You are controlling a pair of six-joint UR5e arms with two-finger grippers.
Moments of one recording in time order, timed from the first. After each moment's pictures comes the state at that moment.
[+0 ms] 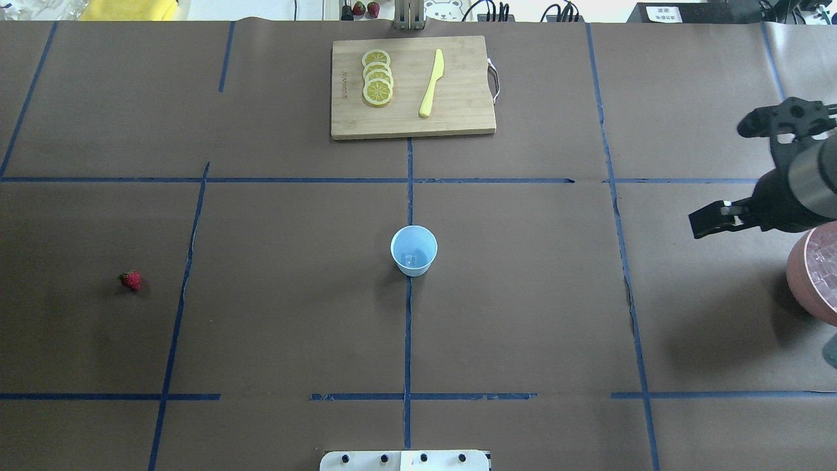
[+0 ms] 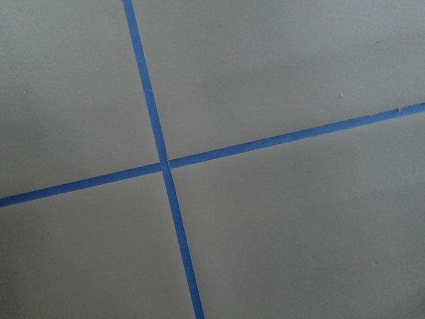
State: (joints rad) left arm -1.46 -1.64 -1.65 -1.54 -2.36 0.06; right arm 0.96 -1.70 2.26 -1.57 2.05 0.72
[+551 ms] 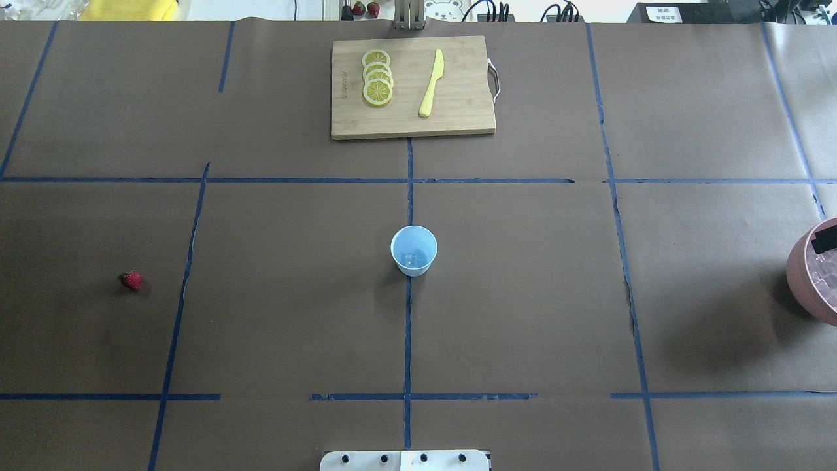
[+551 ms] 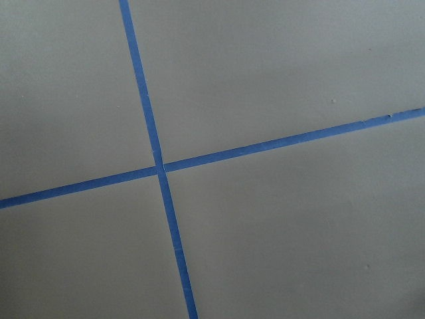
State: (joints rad) left arm -1.46 -1.64 -1.68 -1.54 -2.36 0.03; right arm 1.14 -1.85 2.12 -1.49 2.10 0.41
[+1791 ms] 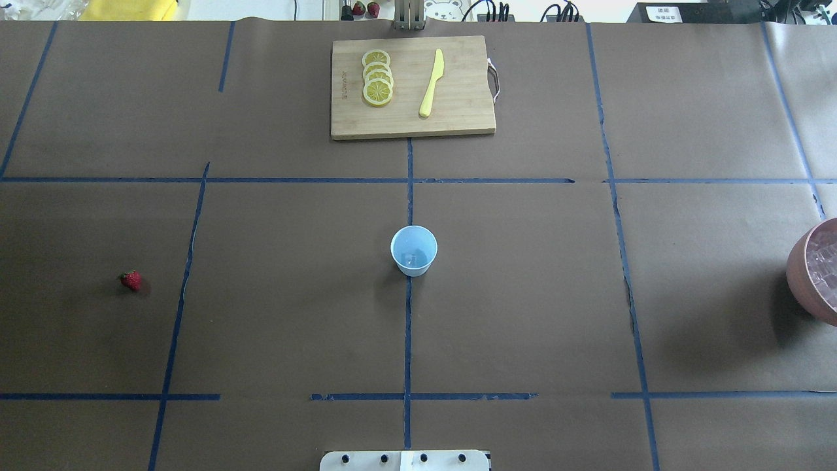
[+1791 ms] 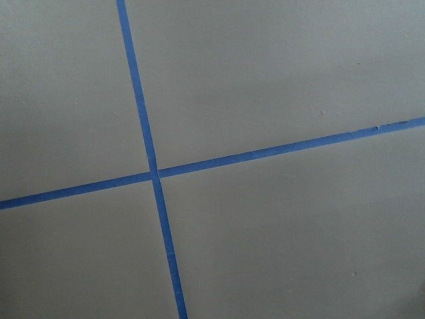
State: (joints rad) left arm -1.45 -1.64 -1.69 -1.54 -2.36 0.01; right arm 1.16 -1.92 1.91 -1.23 2.15 0.36
